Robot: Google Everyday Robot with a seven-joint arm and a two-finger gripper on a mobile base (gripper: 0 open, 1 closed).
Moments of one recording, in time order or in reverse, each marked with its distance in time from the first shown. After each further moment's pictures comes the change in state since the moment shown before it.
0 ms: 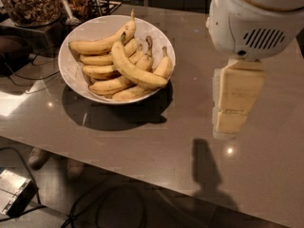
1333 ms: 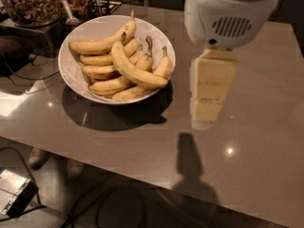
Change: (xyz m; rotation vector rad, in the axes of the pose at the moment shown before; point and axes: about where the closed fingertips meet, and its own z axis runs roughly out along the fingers) arm -0.026 -0.009 0.001 -0.021 -0.007 -0.006
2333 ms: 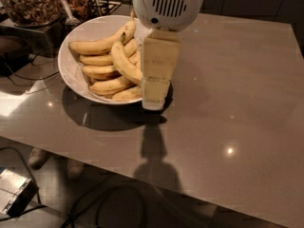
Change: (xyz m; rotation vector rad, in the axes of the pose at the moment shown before) arm -0.072 -0.025 0.006 -0.032 -0.104 -0.030
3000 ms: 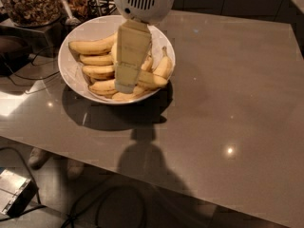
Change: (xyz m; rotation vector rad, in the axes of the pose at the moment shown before) arm -0.031 -0.033 0.023 -0.013 -0.042 0.145
